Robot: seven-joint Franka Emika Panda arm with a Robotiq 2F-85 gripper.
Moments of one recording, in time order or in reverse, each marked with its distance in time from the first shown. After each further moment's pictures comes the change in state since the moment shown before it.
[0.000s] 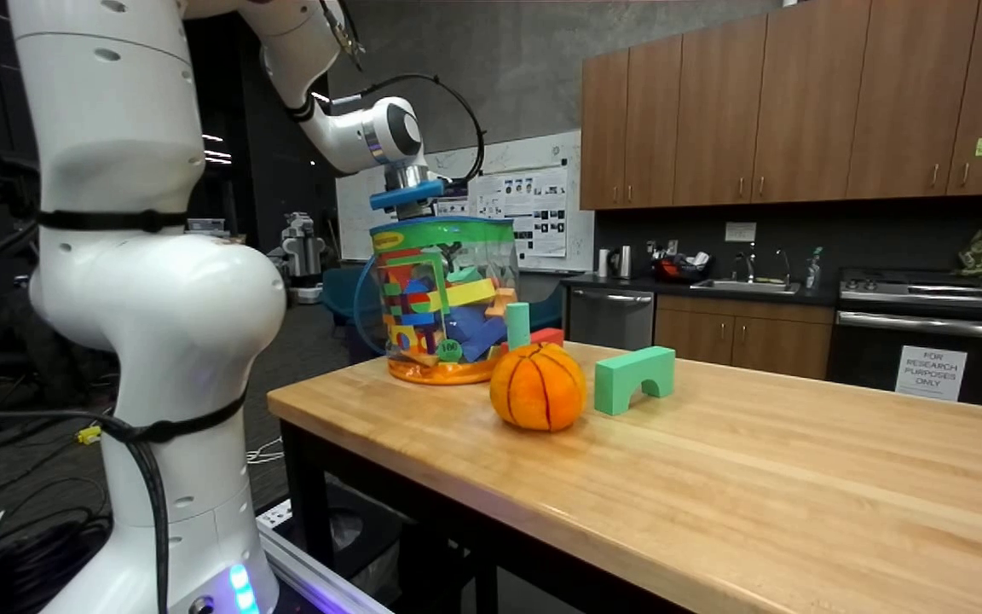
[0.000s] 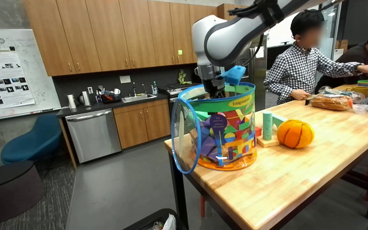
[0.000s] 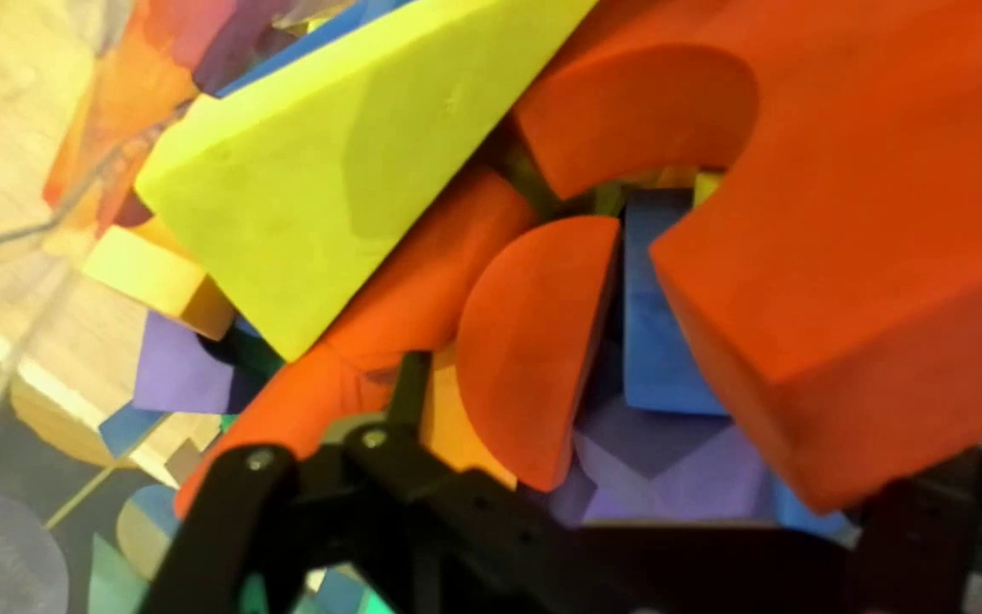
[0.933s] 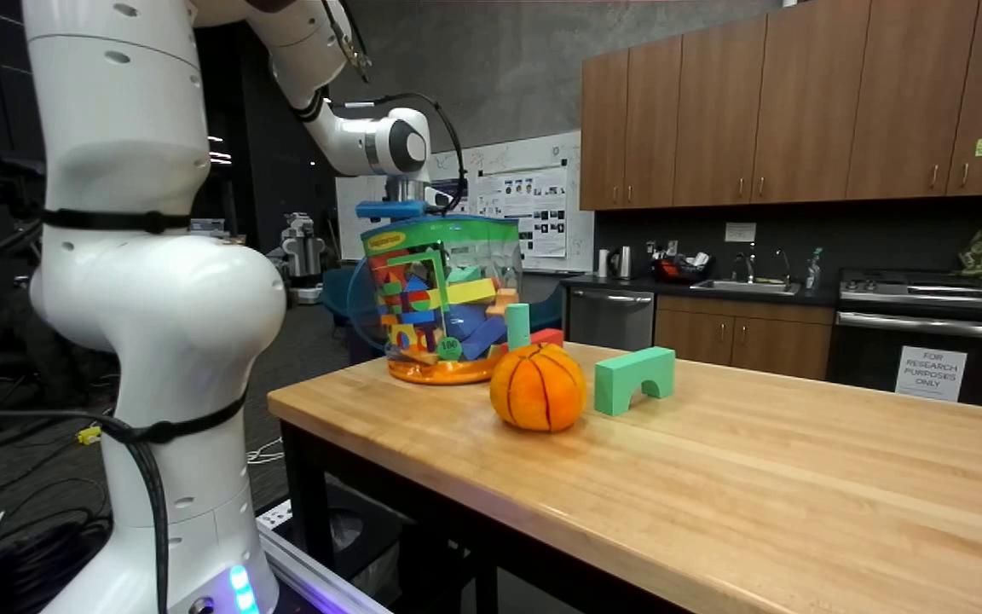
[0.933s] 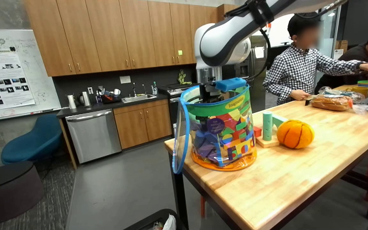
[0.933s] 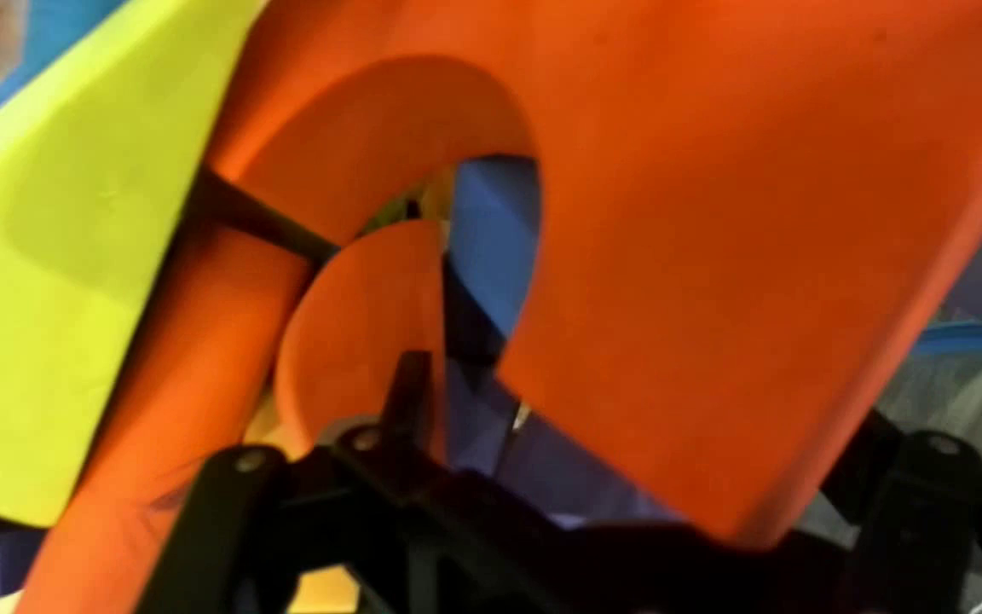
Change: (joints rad) arm -0.002 0.037 -0.001 -0.008 0.263 0.046 0.141
